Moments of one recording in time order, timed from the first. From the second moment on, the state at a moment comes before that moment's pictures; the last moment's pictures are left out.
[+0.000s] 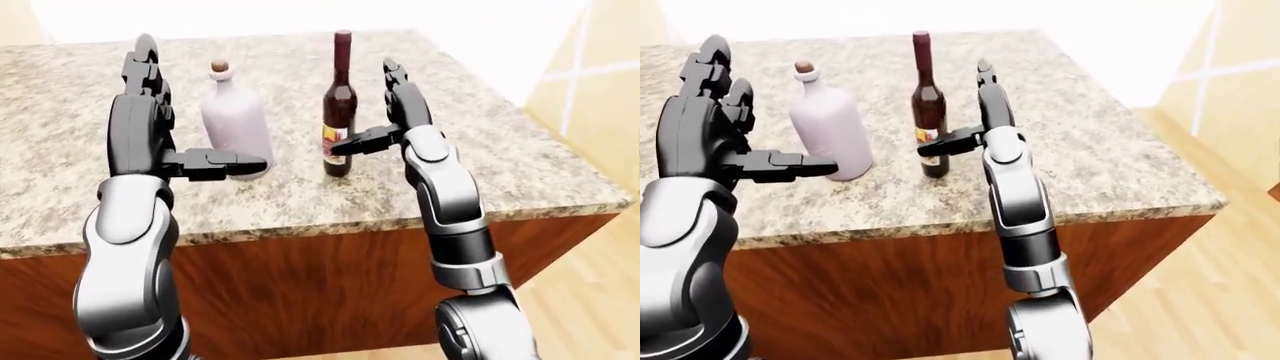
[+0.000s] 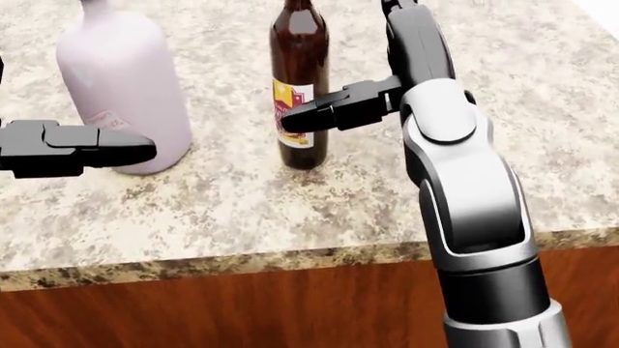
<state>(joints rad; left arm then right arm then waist) -0.57 0.25 0.17 -0.64 0.11 0.95 -0.02 -0.89 -0.07 -0.02 0.16 -0.14 0.67 -0.01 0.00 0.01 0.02</state>
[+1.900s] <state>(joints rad) -0.55 0.24 0.20 -0.96 0.04 1.16 -0.07 -0.69 -0.14 -0.04 -0.50 -0.05 0.93 0.01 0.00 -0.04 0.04</state>
